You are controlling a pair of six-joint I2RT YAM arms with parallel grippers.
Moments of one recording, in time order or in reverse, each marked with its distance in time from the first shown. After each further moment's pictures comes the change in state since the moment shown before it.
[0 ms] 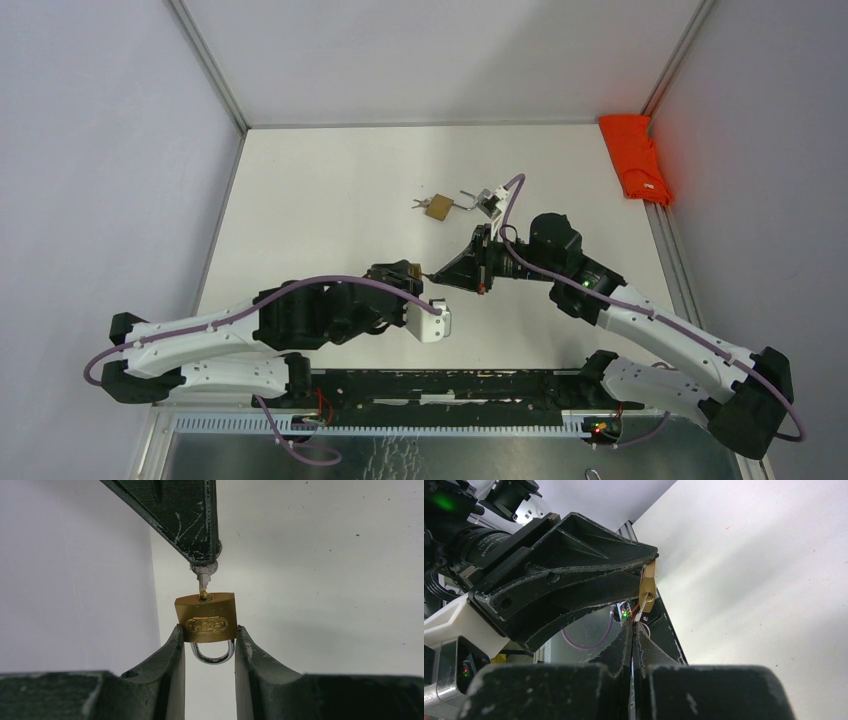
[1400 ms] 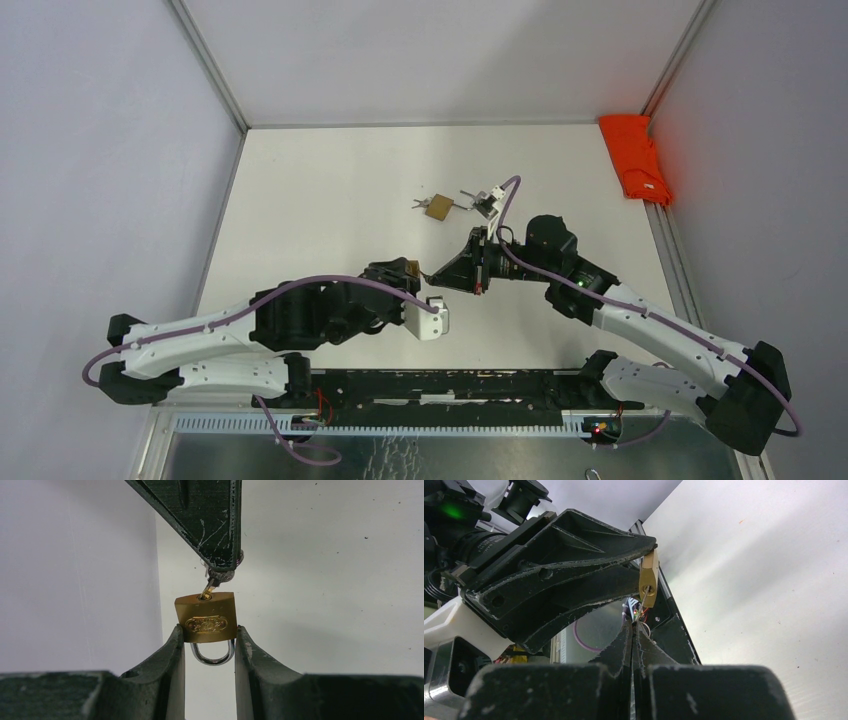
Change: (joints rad) left arm 0.000 -0.015 -0.013 0.025 -0.016 -0.002; right arm 0.000 0.023 -0.032 0.074 -0.011 0.093
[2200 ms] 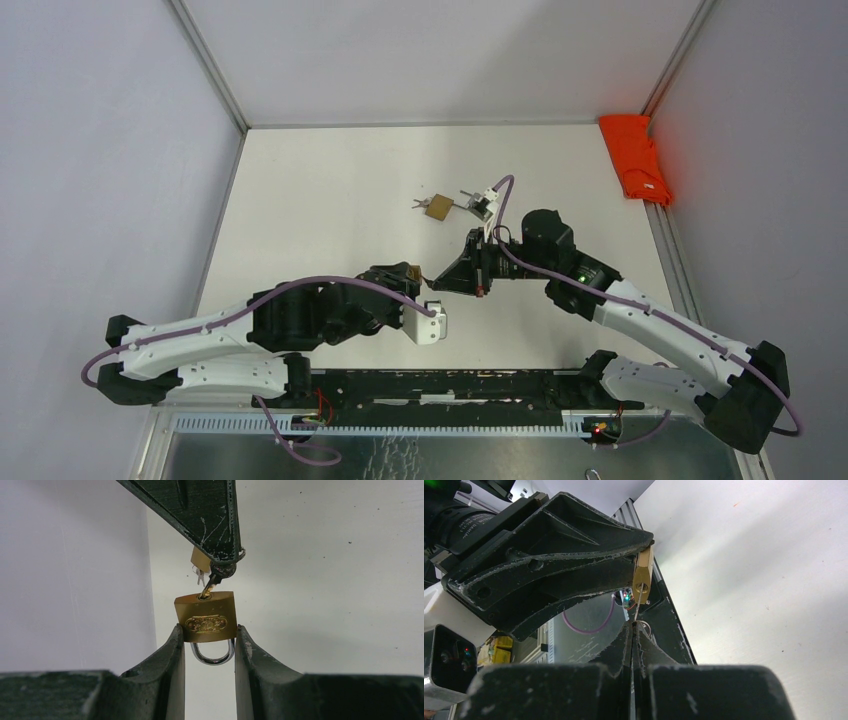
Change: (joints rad) left arm 0.000 -0.018 -0.009 -0.007 0.053 0.000; right arm -0.002 0.012 0.063 -0.148 -0.037 -0.110
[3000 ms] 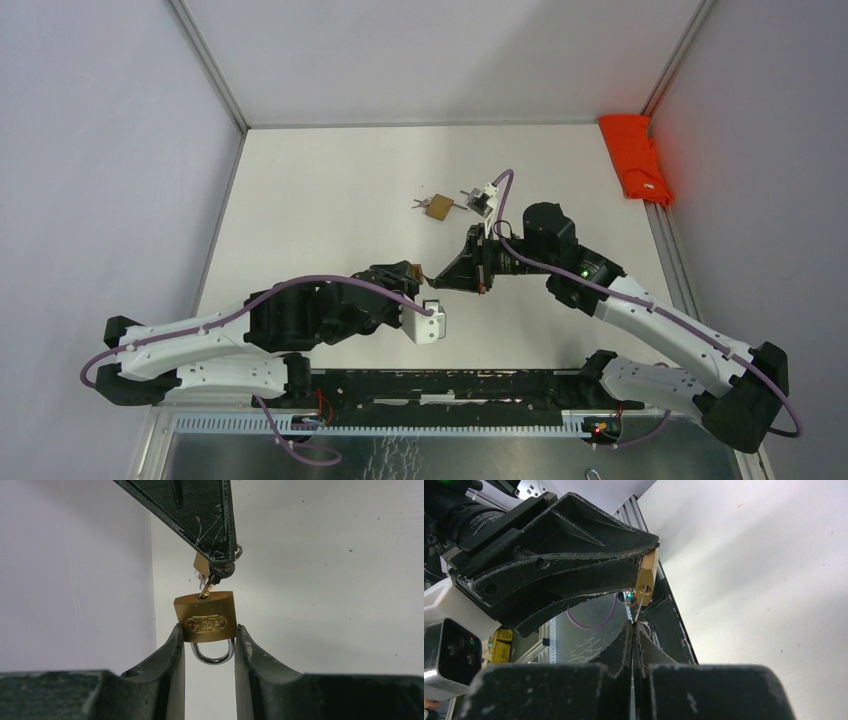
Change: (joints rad) left arm 0.000 -0.012 -0.003 0.021 0.013 0.000; right arm -0.018 0.011 0.054 -0.061 -0.041 -0.031
